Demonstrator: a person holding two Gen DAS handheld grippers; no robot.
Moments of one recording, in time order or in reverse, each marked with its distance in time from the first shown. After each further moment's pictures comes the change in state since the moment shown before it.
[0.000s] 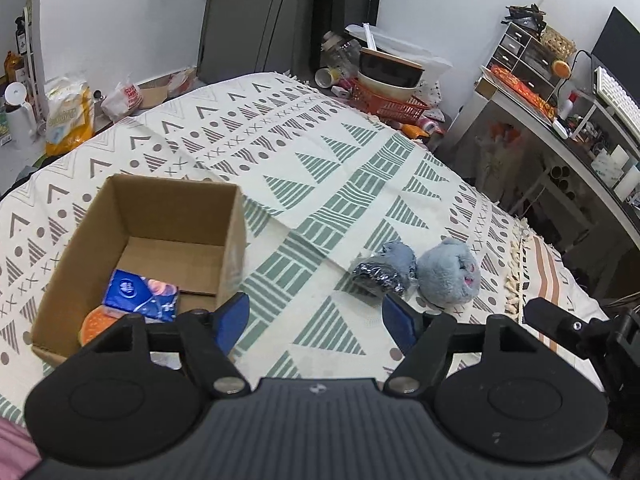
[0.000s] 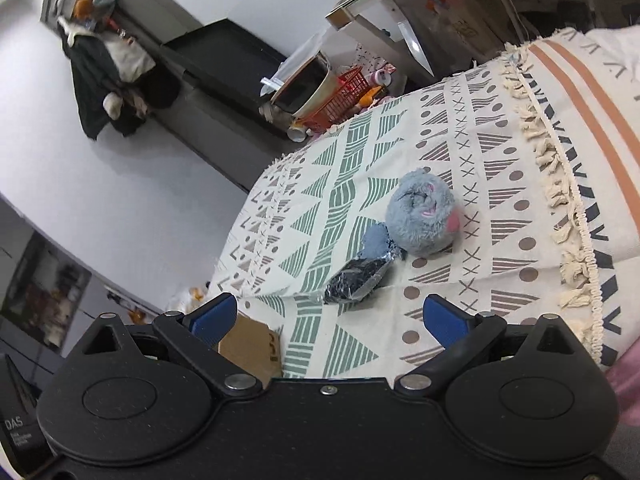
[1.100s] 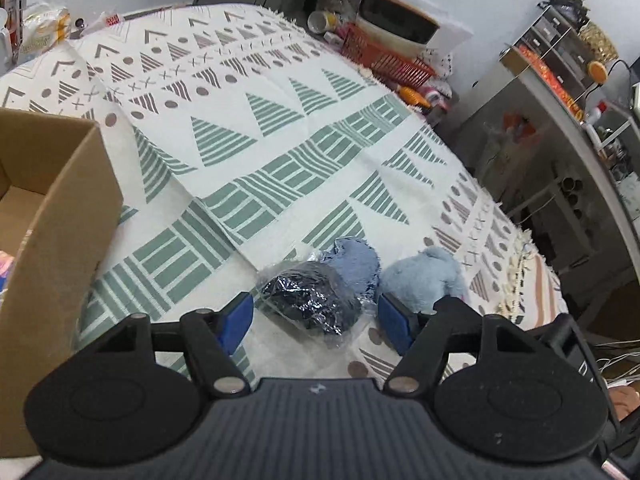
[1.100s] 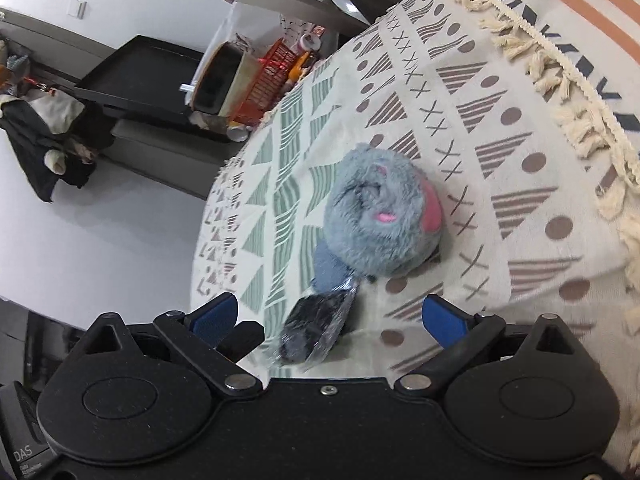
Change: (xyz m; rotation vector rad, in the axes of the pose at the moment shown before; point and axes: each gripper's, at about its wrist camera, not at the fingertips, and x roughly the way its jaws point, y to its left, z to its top) left arm 0.136 -0.050 0.015 -0.156 0.129 -0.059; right arm 0.110 -0.061 0.025 0.257 0.070 -0.036
